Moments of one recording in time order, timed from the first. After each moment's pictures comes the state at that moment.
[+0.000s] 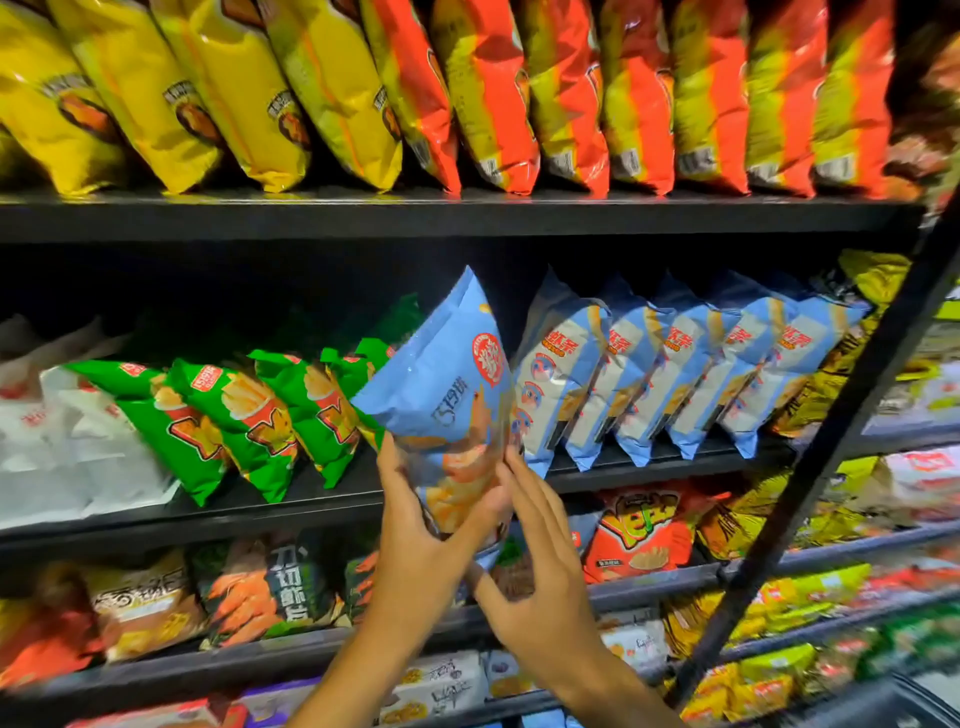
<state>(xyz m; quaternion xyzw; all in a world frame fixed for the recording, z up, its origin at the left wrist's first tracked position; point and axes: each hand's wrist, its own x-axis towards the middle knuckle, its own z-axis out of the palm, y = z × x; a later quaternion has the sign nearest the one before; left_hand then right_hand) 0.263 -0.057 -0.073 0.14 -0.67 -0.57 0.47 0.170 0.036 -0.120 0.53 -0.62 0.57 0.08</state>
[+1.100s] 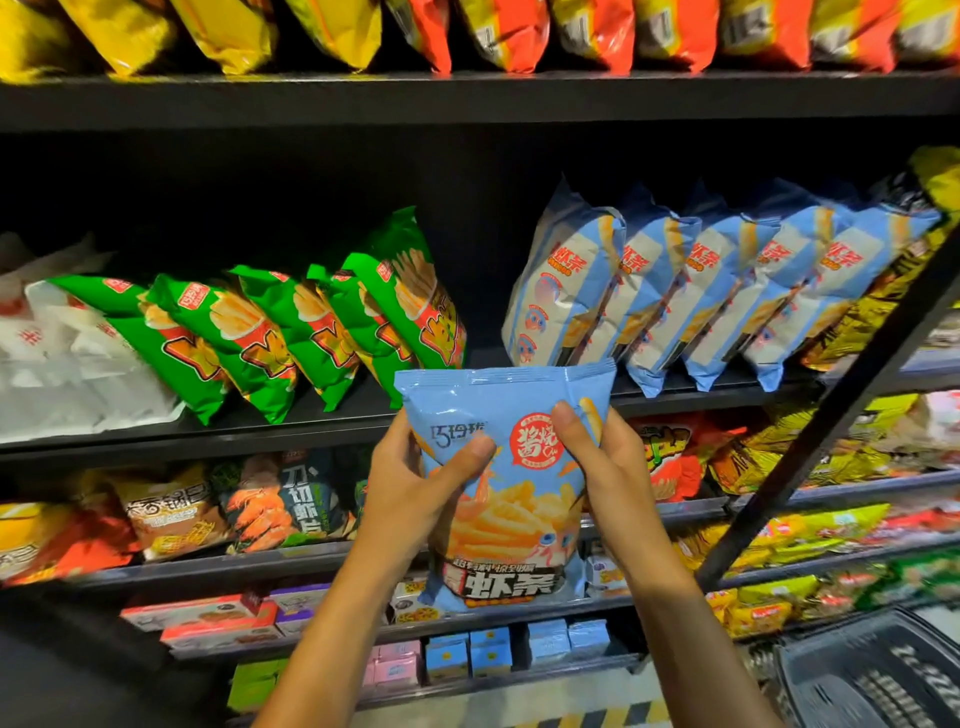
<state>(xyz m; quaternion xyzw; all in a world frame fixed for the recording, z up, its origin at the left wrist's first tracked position) 0.265 -0.050 -0.095 0.21 -0.62 -0.64 0.40 0.128 0.068 -0.086 0.31 -0.53 0.74 -0.26</state>
